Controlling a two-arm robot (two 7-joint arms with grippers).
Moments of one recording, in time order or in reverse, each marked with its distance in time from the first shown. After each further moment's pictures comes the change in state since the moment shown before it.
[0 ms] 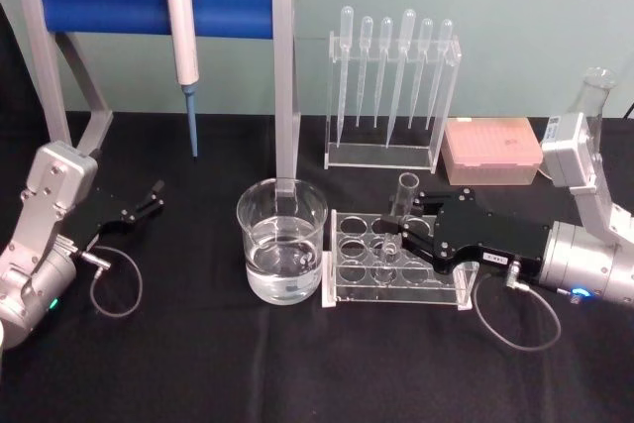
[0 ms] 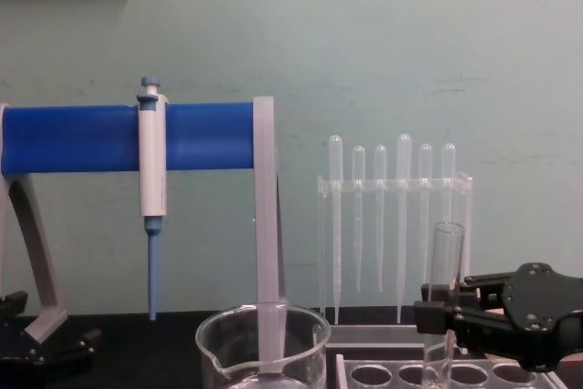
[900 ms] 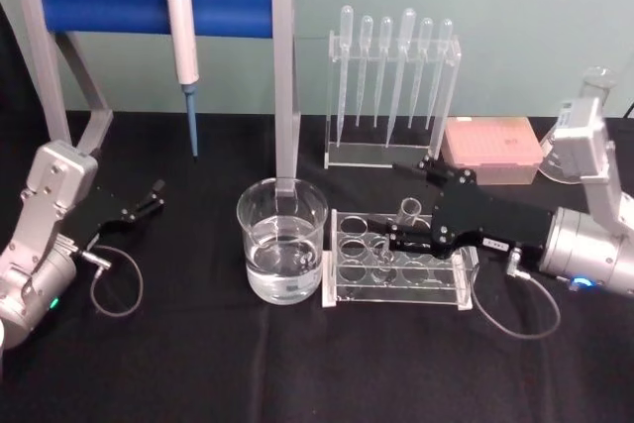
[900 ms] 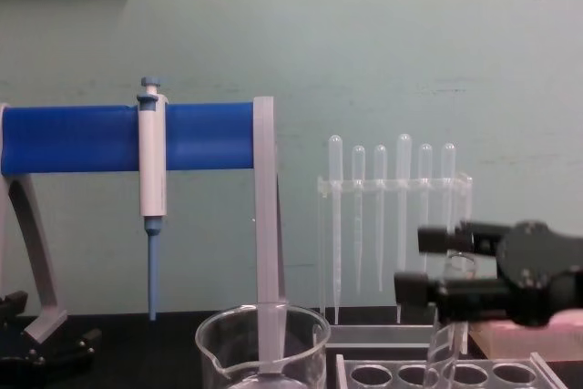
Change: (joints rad) left arm 0.000 0.000 0.000 0.000 0.000 0.000 0.000; right arm -0.015 0.006 0.025 -0.067 0.004 -0.023 -0.020
